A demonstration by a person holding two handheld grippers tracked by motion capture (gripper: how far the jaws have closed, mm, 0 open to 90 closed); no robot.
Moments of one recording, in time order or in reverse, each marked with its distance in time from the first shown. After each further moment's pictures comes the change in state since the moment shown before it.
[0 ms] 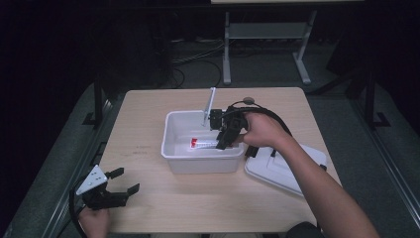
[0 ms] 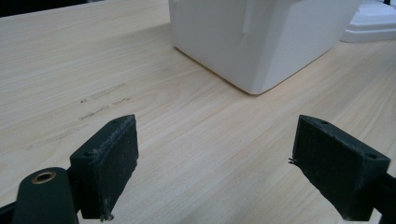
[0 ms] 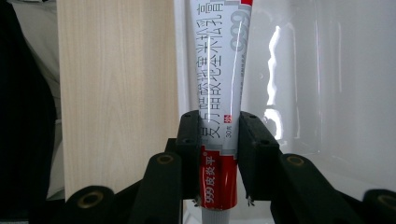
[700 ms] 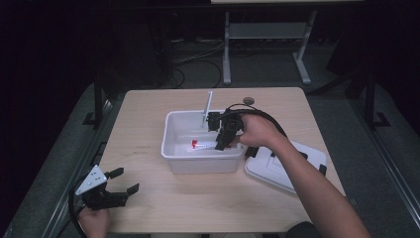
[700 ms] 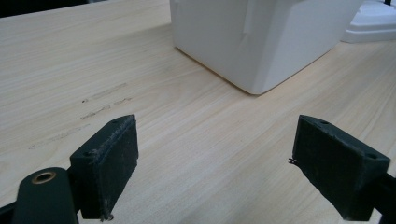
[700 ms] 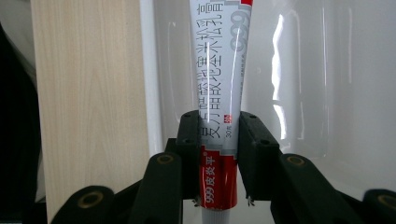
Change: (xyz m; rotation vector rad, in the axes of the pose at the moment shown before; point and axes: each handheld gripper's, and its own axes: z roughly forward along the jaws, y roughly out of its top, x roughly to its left) left arm 0.001 0.000 -0.001 0.003 0.002 0.000; right arm -0.015 -0.001 0.026 0.029 0.020 0.017
